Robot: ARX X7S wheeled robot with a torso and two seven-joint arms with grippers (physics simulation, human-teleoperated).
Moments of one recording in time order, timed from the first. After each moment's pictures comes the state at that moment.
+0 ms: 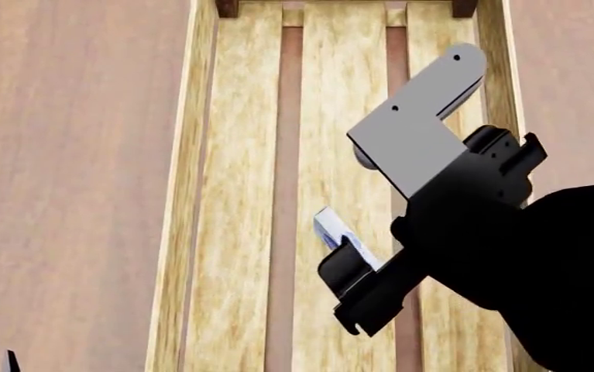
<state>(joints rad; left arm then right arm) 0.23 -0.49 0.39 0.42 -0.02 0.34 -0.71 1.36 0.74 -0.74 -0.28 1.25 1.38 0.25</state>
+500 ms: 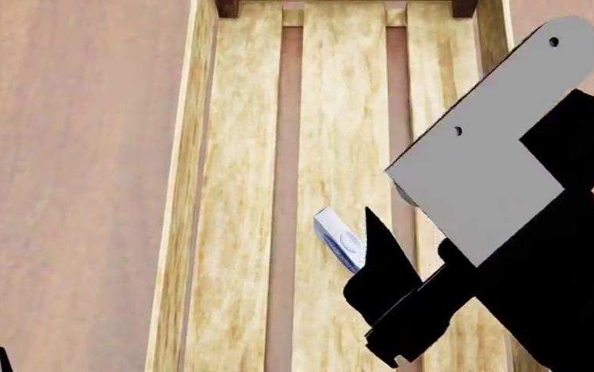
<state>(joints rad) 0.23 -0.50 0.38 0.43 -0.04 0.34 -0.72 1.37 0.96 -0.55 -0.66 1.46 1.34 0.43</state>
